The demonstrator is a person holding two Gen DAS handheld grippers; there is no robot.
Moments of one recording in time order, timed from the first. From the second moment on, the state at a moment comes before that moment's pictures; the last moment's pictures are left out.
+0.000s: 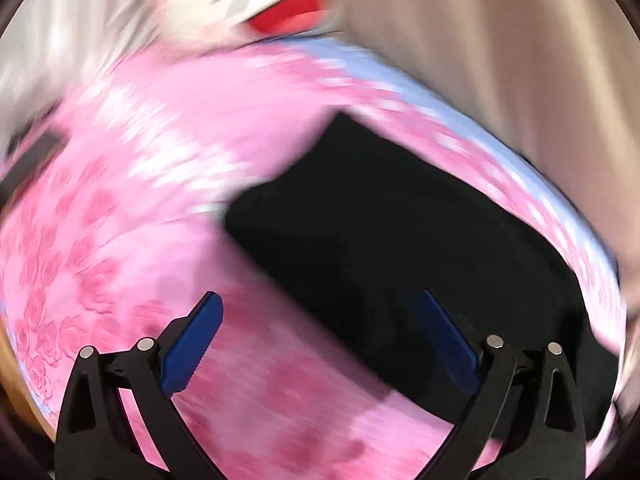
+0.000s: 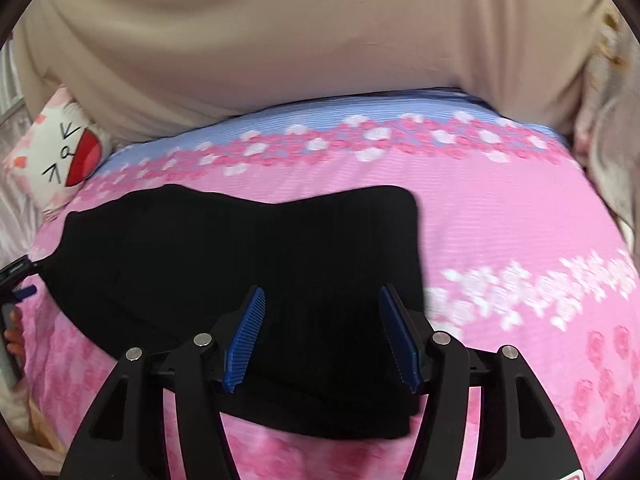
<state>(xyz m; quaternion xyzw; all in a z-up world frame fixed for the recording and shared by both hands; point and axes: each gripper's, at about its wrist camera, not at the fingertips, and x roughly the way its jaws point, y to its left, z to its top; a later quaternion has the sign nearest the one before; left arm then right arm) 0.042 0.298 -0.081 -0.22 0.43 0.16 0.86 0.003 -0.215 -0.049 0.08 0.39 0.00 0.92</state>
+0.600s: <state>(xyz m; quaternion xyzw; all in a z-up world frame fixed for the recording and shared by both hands) 0.069 0.125 0.037 -0.06 0.30 -0.07 0.95 0.006 -0.214 -0.052 0.11 0.40 -0.01 0.91</state>
